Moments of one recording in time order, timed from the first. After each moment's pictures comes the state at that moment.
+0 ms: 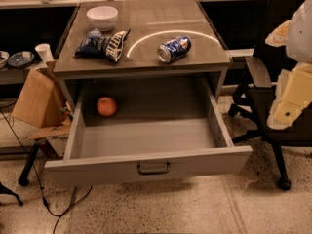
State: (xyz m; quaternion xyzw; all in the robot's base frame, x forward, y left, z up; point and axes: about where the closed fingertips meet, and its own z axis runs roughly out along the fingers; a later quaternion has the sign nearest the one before) arm 0.438 -0.216 0.978 -0.60 0.78 -0.04 0.16
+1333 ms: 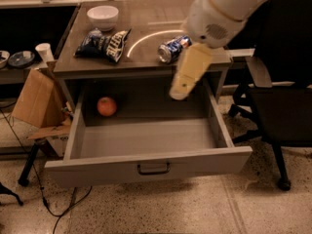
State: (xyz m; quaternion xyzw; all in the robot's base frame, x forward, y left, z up) arm 0.517 -0.061 0.970 -0.64 0.73 0.06 0.24
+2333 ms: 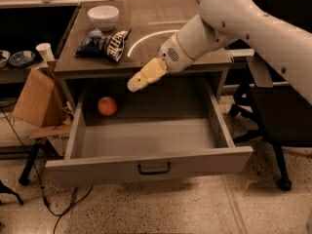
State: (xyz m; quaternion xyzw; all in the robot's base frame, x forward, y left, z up) arm 0.609 0.014 0.857 -0.42 0.83 0.30 0.23
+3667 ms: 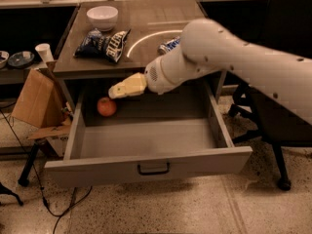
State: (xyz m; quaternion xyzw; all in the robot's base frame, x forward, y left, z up) arm 0.604 0.049 0.813 -0.25 0.89 0.31 0.23
